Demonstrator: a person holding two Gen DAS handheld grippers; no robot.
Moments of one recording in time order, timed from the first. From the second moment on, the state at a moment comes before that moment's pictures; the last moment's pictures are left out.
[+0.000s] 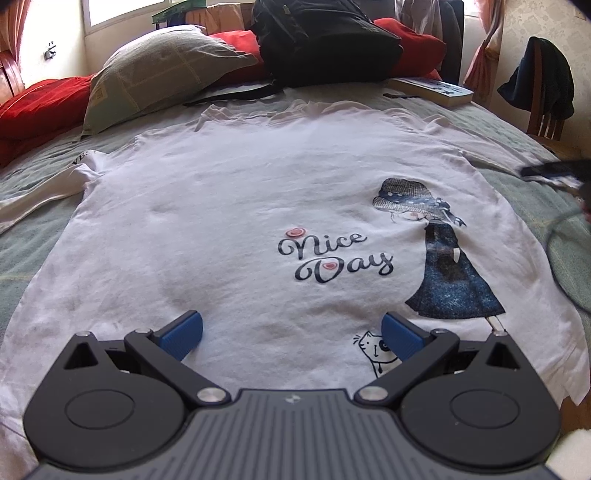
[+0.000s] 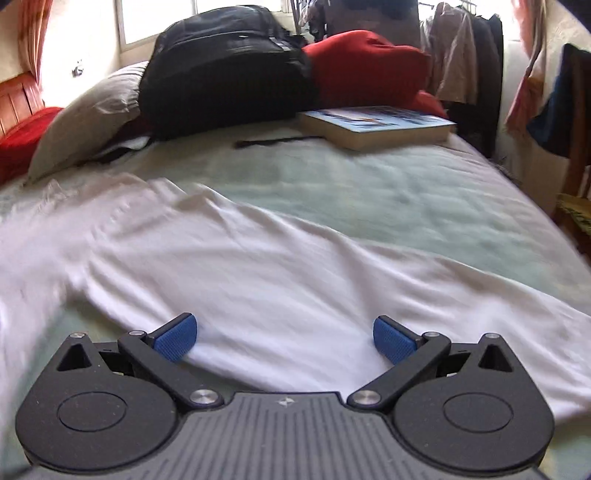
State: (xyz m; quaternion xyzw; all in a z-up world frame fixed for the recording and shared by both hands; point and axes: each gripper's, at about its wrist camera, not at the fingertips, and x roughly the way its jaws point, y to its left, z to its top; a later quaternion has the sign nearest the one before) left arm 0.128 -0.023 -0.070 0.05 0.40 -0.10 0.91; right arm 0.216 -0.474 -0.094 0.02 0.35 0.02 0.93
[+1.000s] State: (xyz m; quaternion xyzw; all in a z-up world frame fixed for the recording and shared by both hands) left arm 0.128 -0.030 -0.066 0.06 0.41 -0.08 0.91; right arm 0.213 -0.575 -0.086 0.21 0.35 -0.08 0.91
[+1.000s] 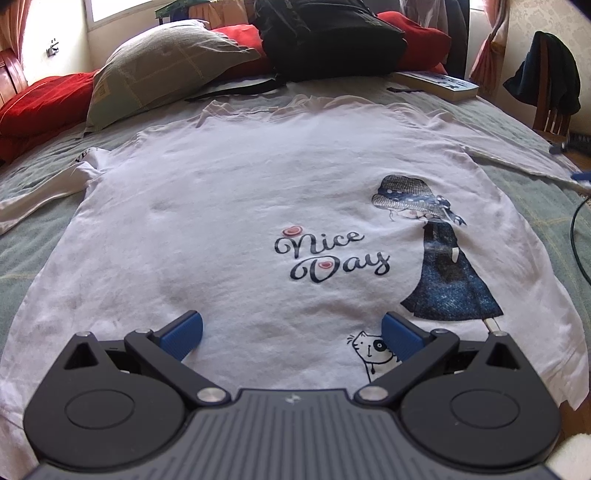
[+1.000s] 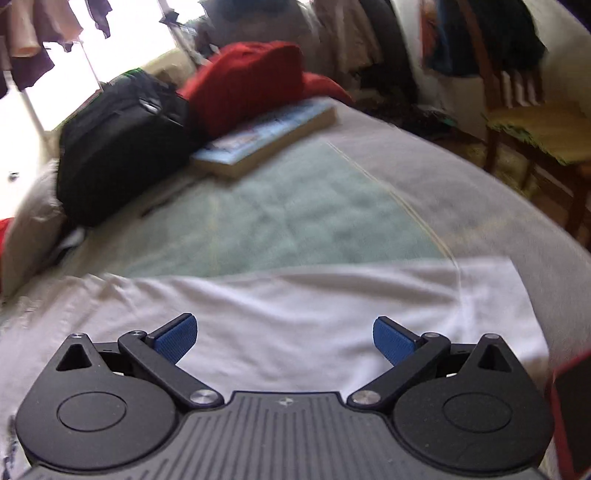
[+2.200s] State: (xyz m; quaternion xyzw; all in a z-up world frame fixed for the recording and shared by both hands) left arm 0.133 0.029 -0.053 0.07 0.37 -0.06 0.92; right arm 0.387 -0.367 -0.082 0.07 0.46 -0.12 0.88
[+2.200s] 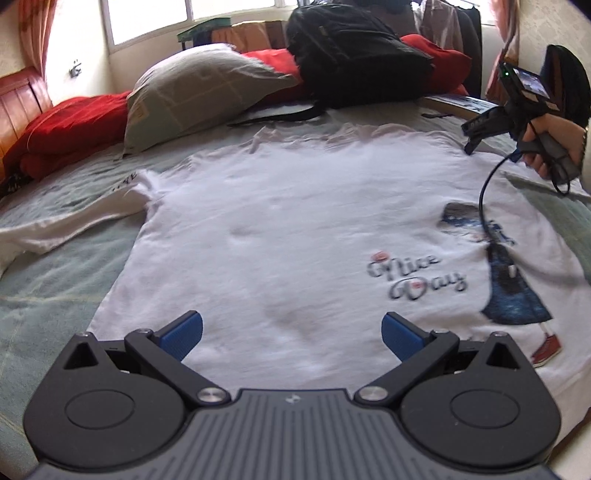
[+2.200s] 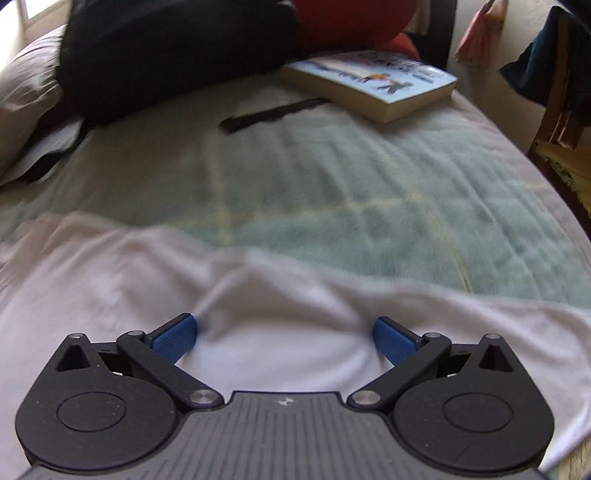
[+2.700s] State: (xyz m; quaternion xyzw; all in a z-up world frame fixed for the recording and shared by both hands) left arm 0.130 0.061 -0.065 0.04 0.37 -0.05 0.93; right arm 0.382 -0.292 -0.068 0.01 0.49 -0.06 0.87
